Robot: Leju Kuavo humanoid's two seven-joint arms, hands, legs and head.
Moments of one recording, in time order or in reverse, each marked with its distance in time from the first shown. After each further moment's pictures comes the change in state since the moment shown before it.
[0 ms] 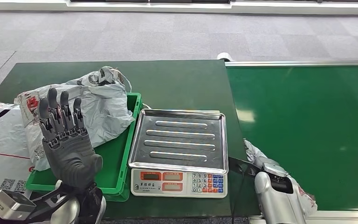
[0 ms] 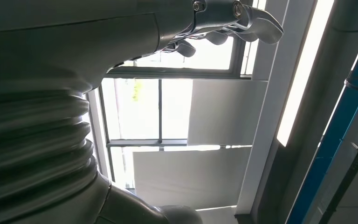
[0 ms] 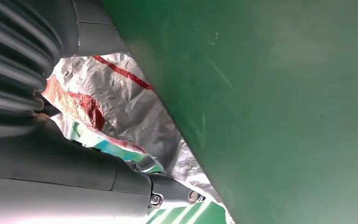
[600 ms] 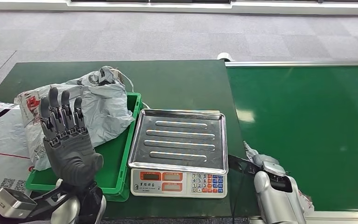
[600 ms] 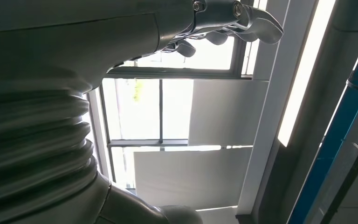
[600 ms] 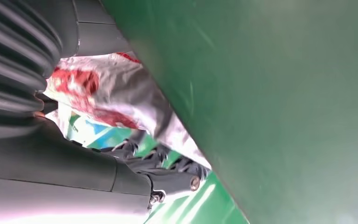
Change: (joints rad) left arm -0.007 0.000 0.007 0.009 0.001 -0.005 0.000; right arm -0.012 -0.012 0.019 0.028 -0.014 -0.075 -0.002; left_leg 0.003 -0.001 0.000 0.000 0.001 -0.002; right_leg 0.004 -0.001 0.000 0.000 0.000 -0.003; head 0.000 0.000
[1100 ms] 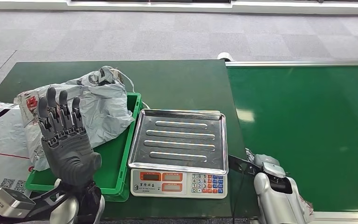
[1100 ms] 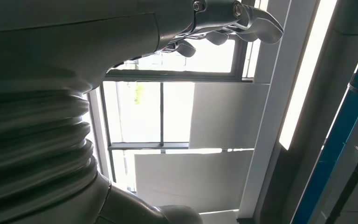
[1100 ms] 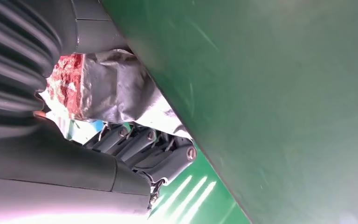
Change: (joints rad) left arm 0.002 0.000 0.011 -0.001 0.000 -0.001 0.000; right arm 0.016 -0.004 0.009 -0.016 0.001 -0.016 0.003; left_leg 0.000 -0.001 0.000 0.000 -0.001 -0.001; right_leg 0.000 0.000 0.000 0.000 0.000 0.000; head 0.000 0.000
